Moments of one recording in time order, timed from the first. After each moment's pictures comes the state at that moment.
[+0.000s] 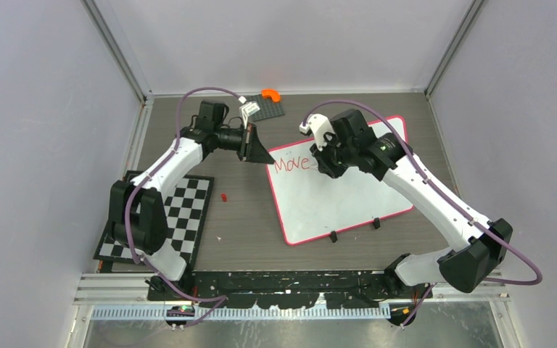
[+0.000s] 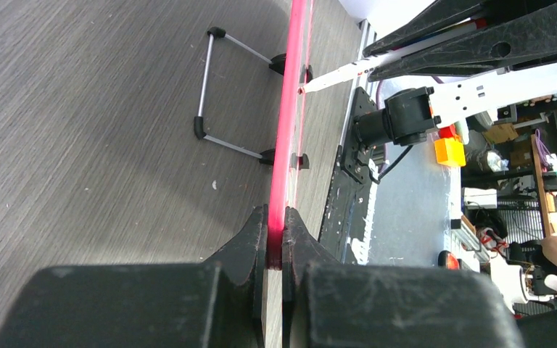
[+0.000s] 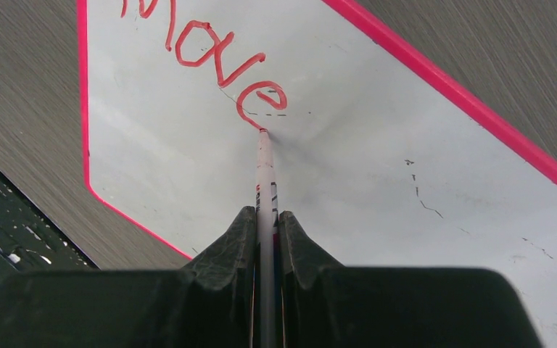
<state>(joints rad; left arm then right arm) -0.31 1.63 1.28 -0.37 1.10 -0.10 0.62 1.35 1.39 -0.86 -0.10 -0.25</state>
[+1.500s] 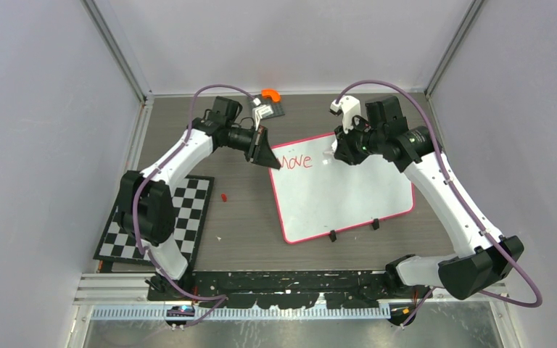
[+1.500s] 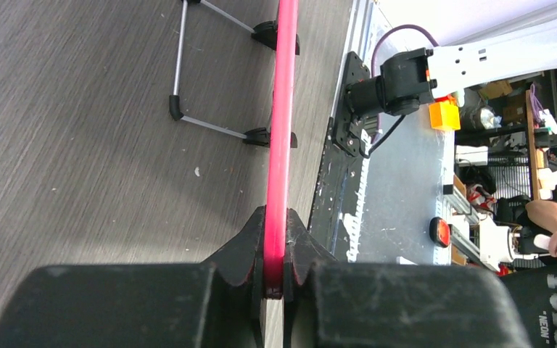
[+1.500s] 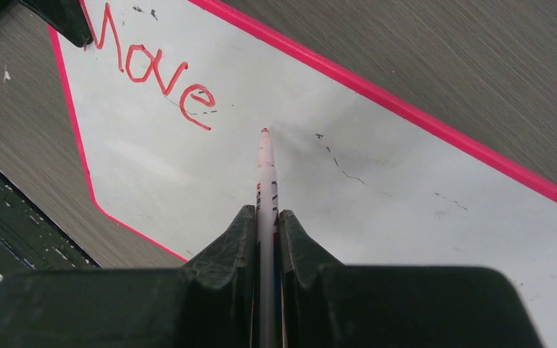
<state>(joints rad) -0.37 1.72 1.43 -0.61 1.10 0.03 0.40 1.30 1.43 -0.88 -0.28 -0.23</state>
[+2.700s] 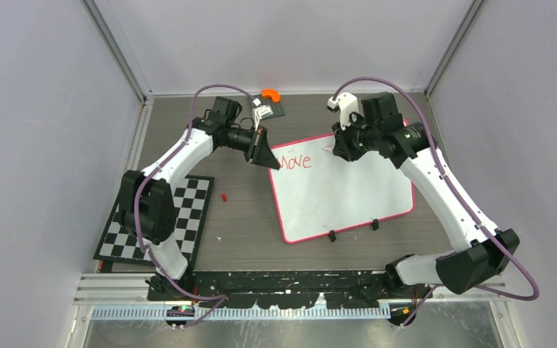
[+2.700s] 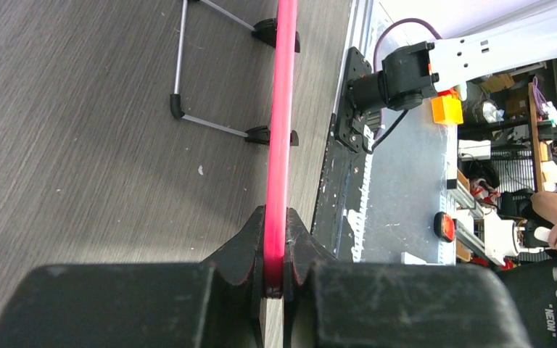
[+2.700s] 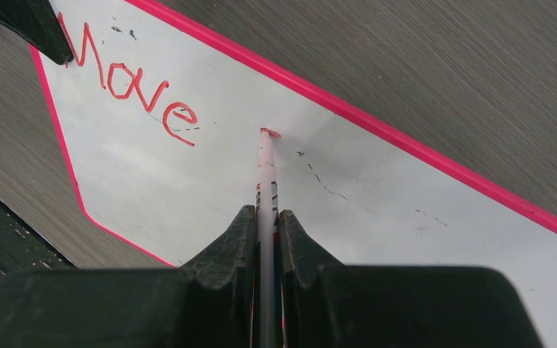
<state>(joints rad) -0.37 1.74 1.44 -0.62 1.12 0.07 0.40 1.33 1.45 -0.86 -0.23 -0.23</state>
